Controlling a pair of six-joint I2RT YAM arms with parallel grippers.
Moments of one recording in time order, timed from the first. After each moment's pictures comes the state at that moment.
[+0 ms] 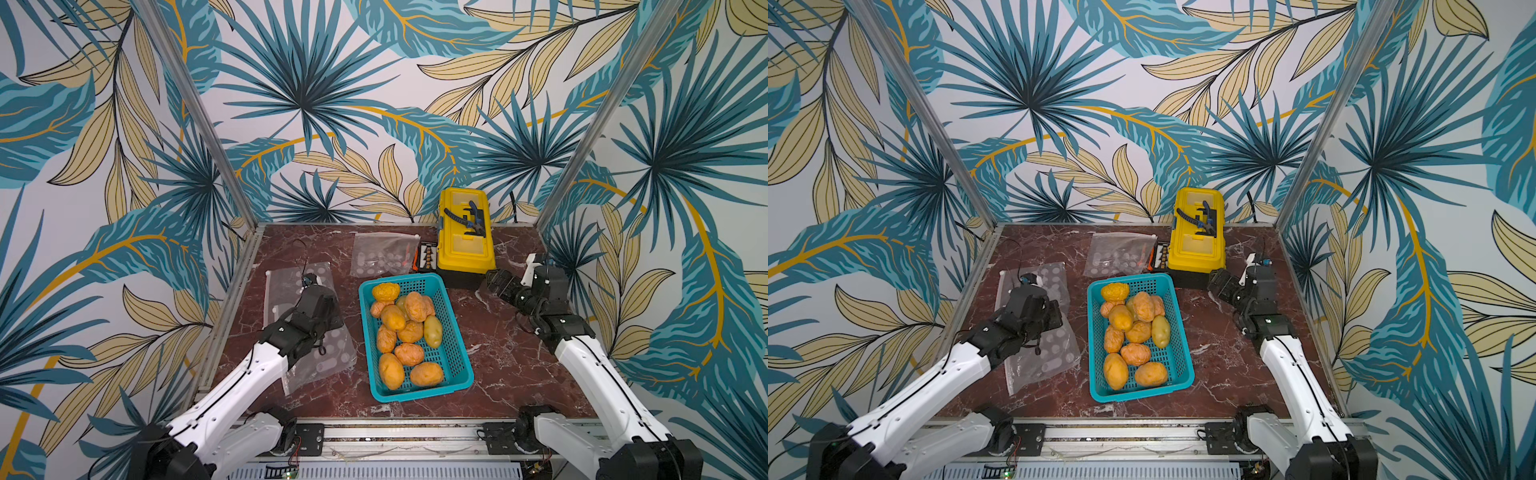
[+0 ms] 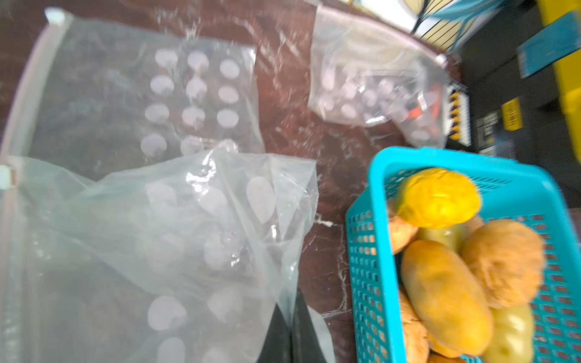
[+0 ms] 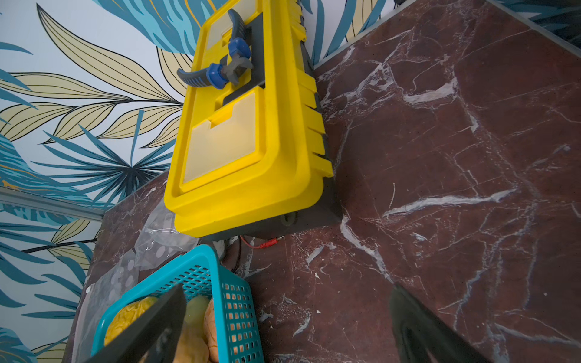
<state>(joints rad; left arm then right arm) -0.47 0.96 0.76 -0.51 -0.21 -0.63 0.02 1.02 0.79 -0.29 -0.05 0.58</state>
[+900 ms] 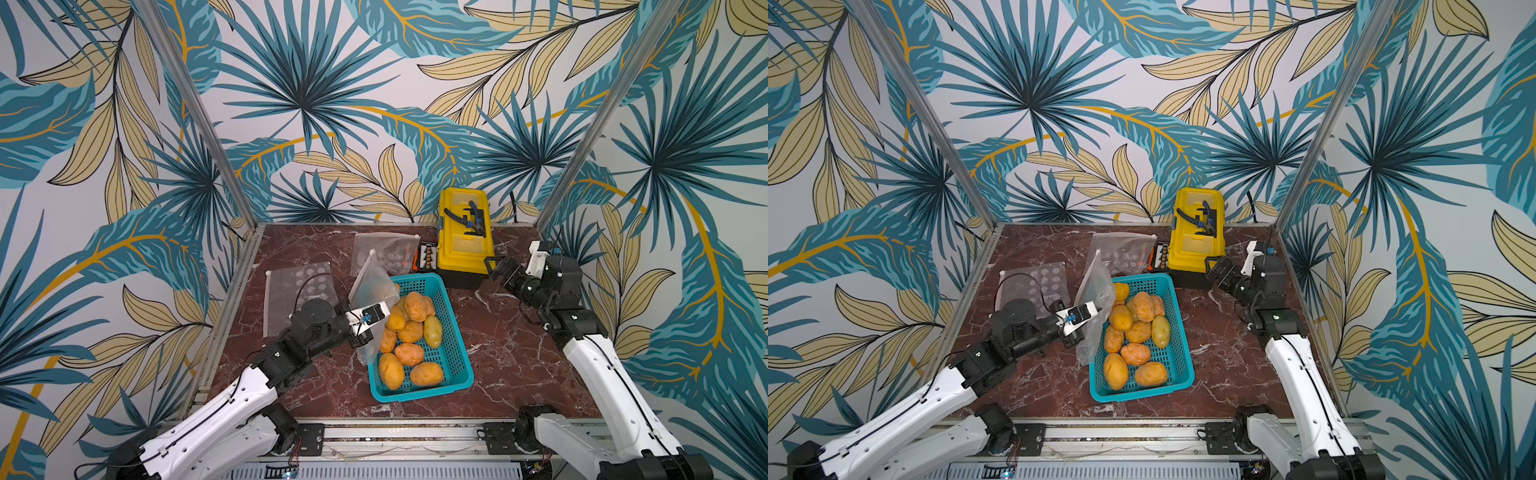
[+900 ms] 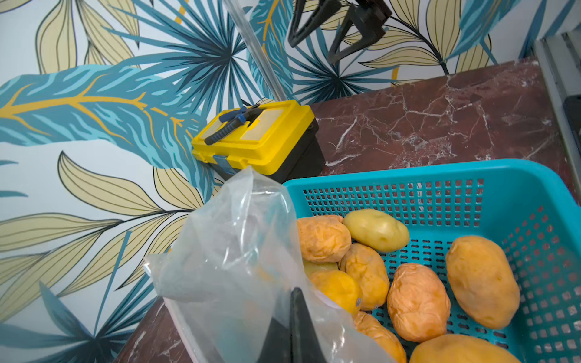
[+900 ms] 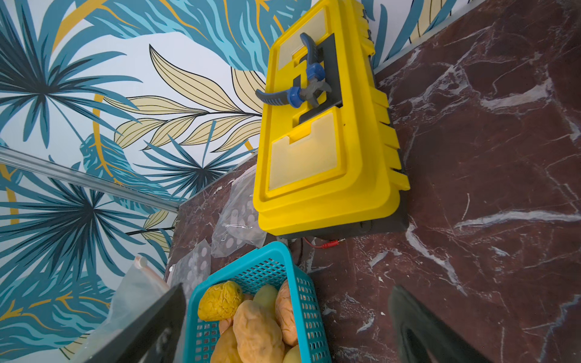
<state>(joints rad) -0.70 0.85 0.67 -0.07 0.22 0.56 0.02 1.01 0.91 -0.32 -0.25 0.66</state>
